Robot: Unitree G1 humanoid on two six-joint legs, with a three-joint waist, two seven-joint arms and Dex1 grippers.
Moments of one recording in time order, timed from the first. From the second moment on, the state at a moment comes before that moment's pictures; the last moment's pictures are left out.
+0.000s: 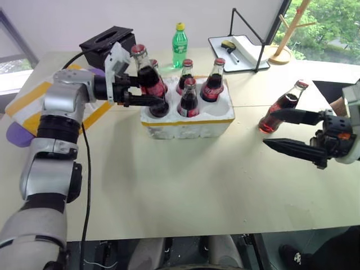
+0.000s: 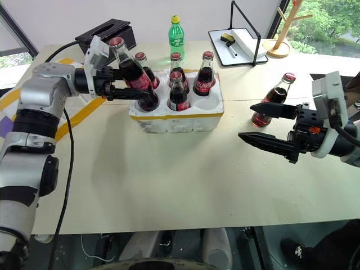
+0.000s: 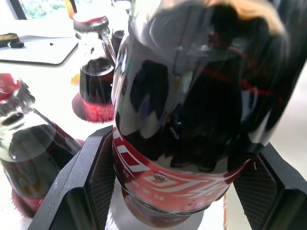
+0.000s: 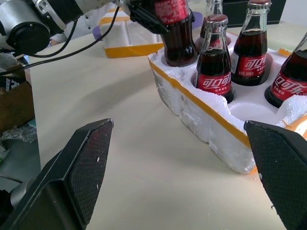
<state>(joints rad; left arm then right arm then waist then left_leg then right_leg) -1.11 0.62 -0.13 0.67 -0.28 0.29 -1.41 -0.19 -1.04 -0.57 -0.45 1.04 0.89 0.99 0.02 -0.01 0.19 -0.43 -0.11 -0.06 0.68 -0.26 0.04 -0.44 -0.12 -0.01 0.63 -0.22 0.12</state>
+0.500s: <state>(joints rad) -1.04 0.60 -0.15 0.66 -0.18 0.21 -1.41 -0.20 -1.03 -0.53 -0.43 1.04 0.86 0.95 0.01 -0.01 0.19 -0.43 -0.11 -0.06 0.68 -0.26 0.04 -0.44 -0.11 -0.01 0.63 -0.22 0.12</state>
